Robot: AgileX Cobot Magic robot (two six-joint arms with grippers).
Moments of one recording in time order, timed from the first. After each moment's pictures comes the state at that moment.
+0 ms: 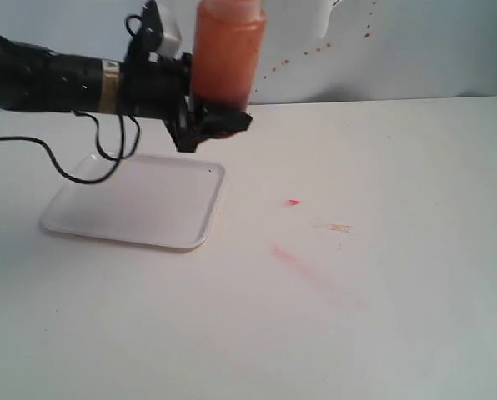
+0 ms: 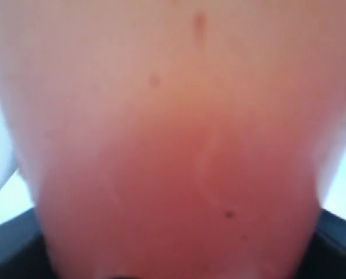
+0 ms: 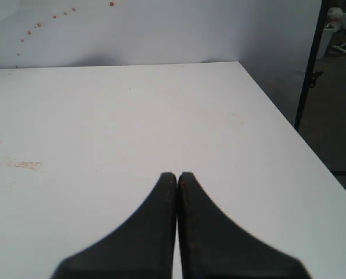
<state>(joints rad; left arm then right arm) -0.21 2.02 -1.42 1.64 -0.94 -1.07 -0.06 0.00 0.00 -0.13 0.34 0.11</state>
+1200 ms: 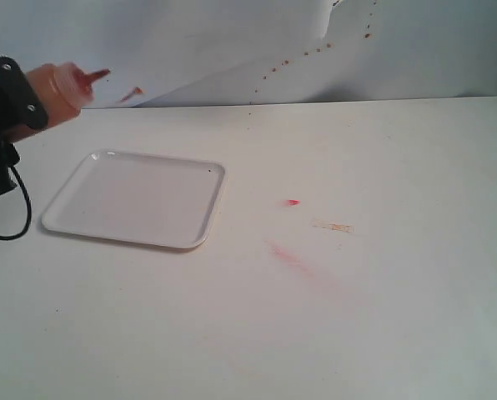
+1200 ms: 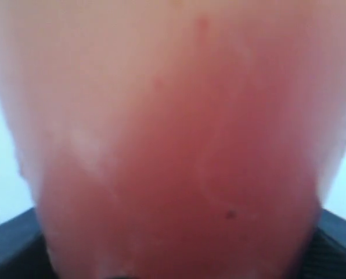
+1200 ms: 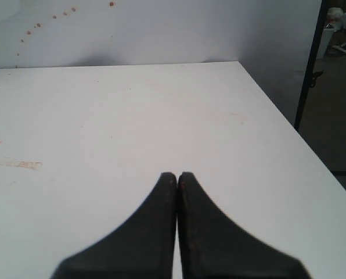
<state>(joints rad) -0.11 1.70 -0.92 1.74 0.40 -0.65 -0.06 0.00 0.00 -0.13 0.34 0.11</state>
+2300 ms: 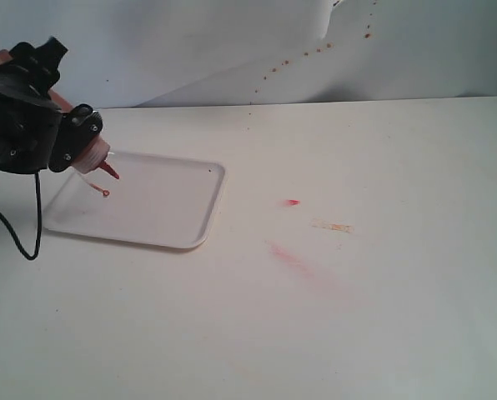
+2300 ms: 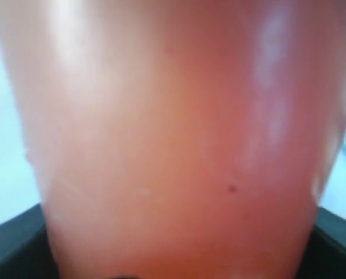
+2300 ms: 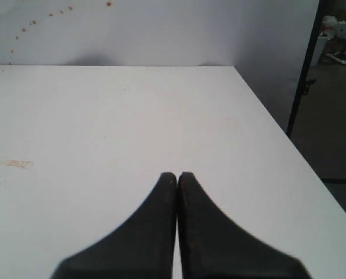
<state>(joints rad) -0.35 1.84 -1.07 1.73 0.89 0.41 -0.06 0.00 0.00 -0.18 0.33 0.11</state>
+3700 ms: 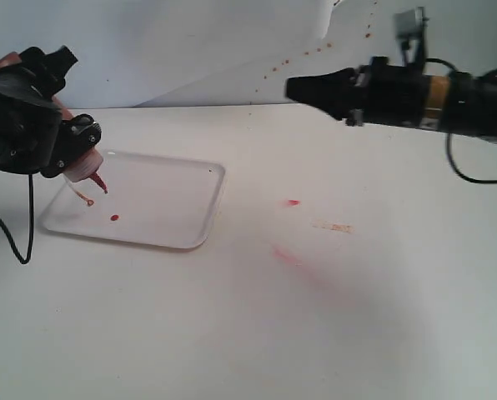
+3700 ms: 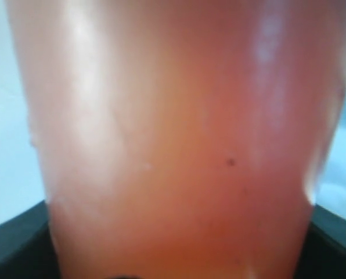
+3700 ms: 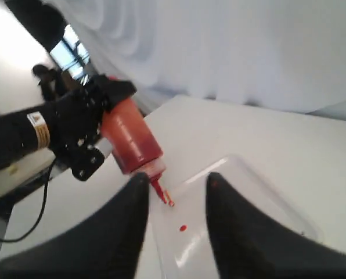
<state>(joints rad) -0.35 1.84 -1.07 1.73 0.87 0.56 0.07 2.02 -1.23 -1.33 -1.19 1.32</state>
